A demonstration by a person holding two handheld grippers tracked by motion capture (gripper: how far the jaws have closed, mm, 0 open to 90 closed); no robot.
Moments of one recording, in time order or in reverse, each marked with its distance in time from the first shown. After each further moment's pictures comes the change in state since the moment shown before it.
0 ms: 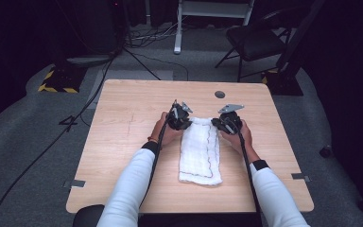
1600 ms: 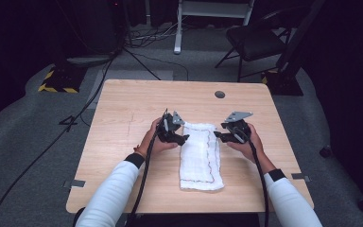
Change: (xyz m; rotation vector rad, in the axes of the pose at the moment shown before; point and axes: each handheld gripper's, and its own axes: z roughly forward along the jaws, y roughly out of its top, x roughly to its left) left arm -0.020 -0.036 -0.043 -0.025 0.013 0.023; right arm 0.013 -0.015 -0.039 0.025 0.062 -0.082
